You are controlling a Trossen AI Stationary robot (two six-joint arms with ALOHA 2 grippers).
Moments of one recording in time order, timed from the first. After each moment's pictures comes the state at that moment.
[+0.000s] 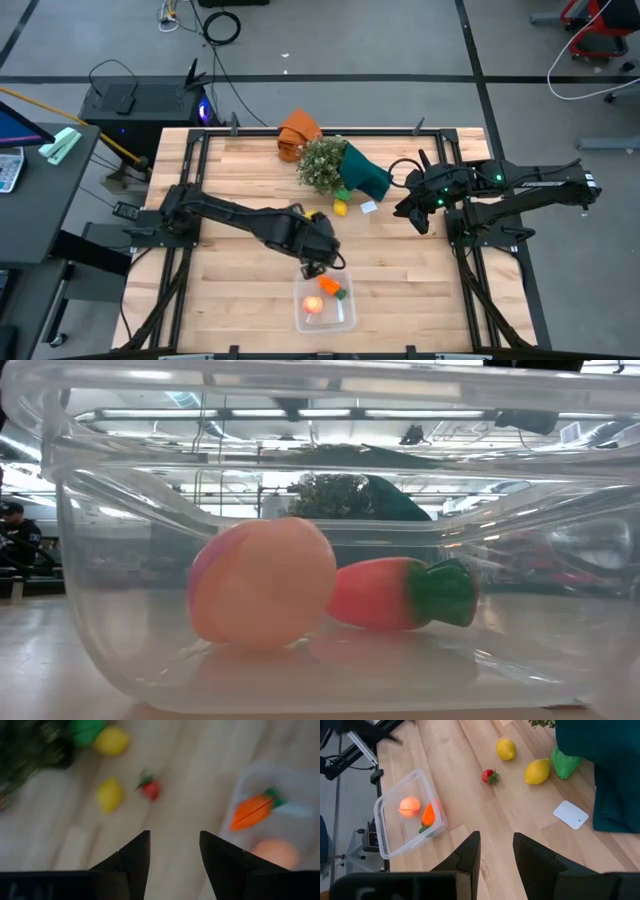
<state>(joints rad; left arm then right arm) -0.31 2.00 2.02 -1.35 -0.33 -0.63 0.02 0.86 0.92 -0.82 -0.06 0.56</state>
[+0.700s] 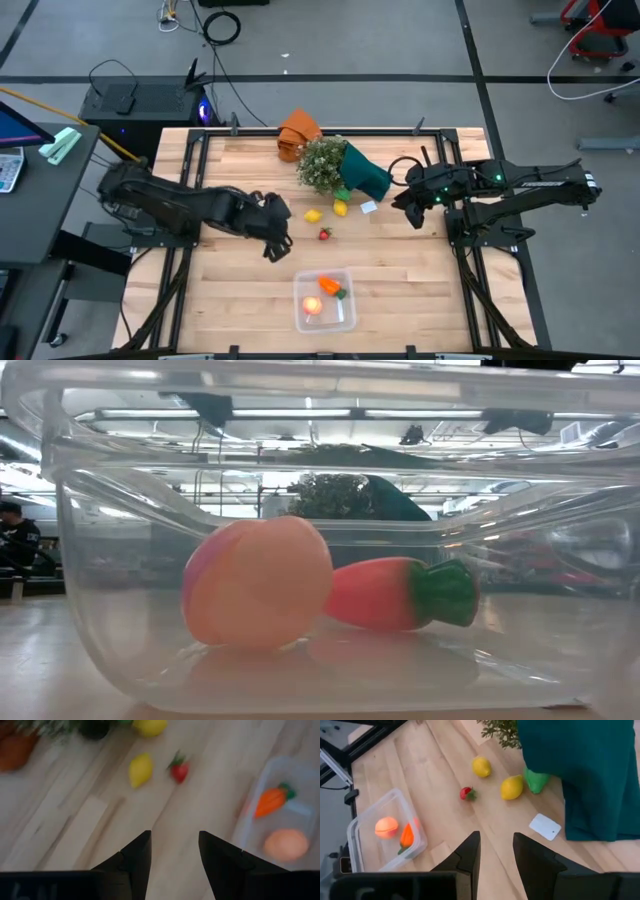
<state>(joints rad) -0.28 1.48 1.35 -0.97 -0.34 -0.72 0.02 0.86 0.92 -0.81 0.08 0.58</state>
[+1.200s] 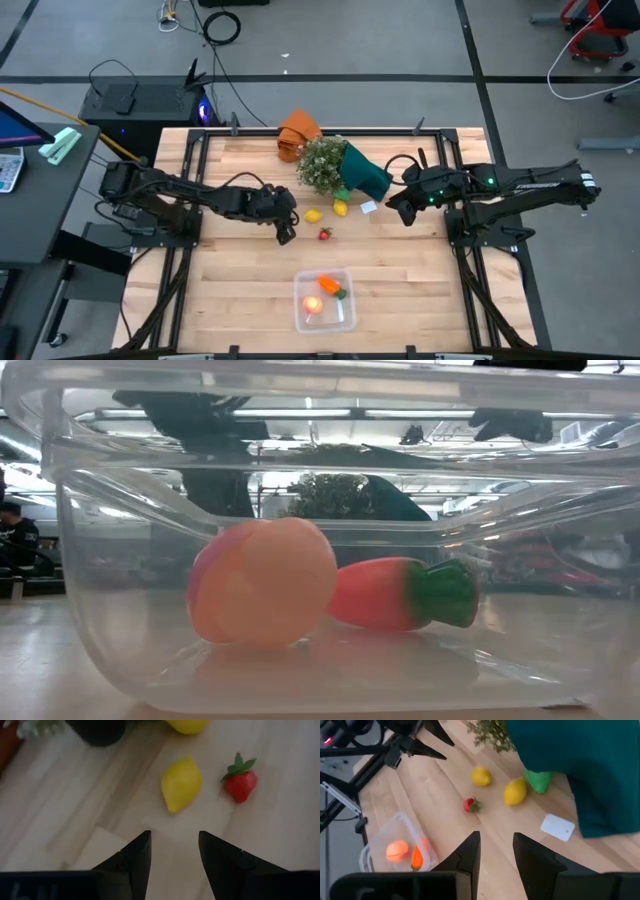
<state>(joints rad) -0.06 1.49 0.85 -0.31 -0.29 -0.41 0.02 0.87 0.85 -0.70 0.11 0.76</state>
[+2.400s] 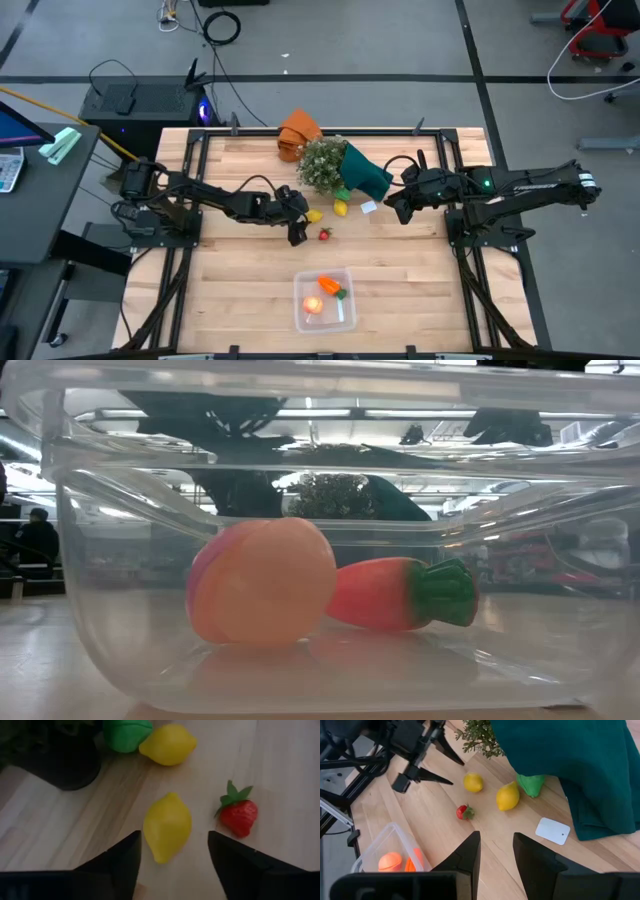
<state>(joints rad) -0.04 1.65 0.82 0.02 -0.28 -0.28 0.02 0.87 0.82 -0.65 0.16 0.79</state>
